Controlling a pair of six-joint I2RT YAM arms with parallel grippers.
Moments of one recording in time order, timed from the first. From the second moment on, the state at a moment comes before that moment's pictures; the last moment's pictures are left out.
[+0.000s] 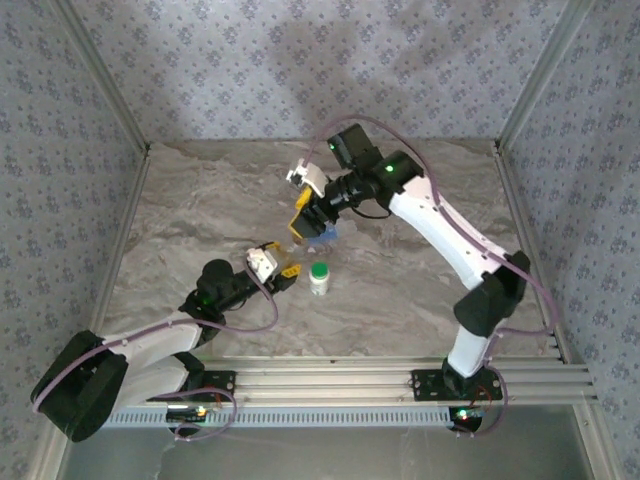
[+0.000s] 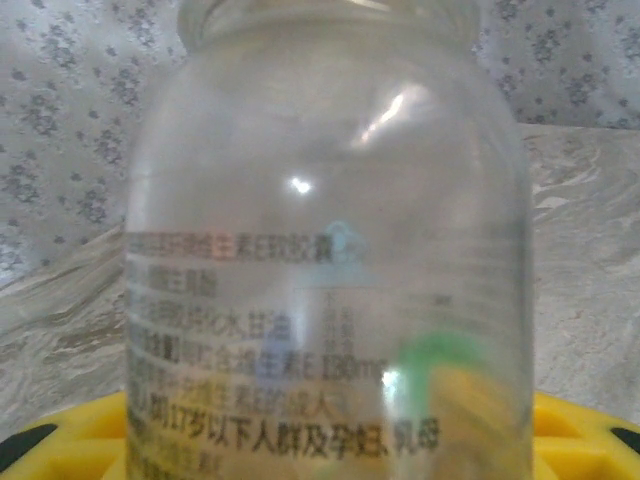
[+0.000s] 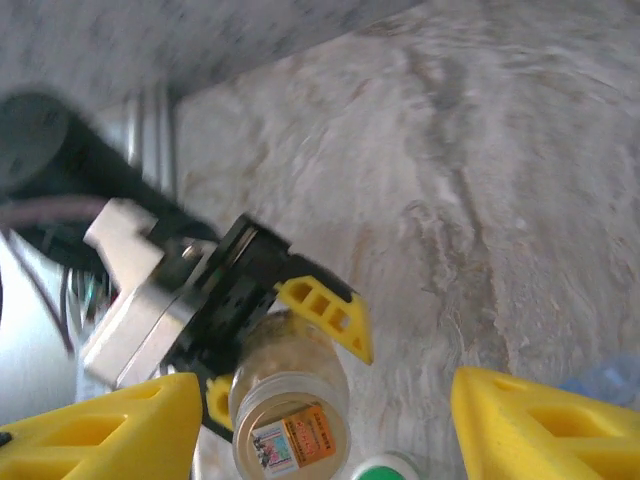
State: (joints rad) left arm -0.64 1.06 0.23 0.73 0.27 0.19; right arm 0.68 1.71 1.83 -0.93 -0.62 -0.25
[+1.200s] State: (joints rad) left arm -0.64 1.02 0.23 0.72 0.09 0.20; right arm 0.79 1.73 1.69 -0.75 -0.44 0.33
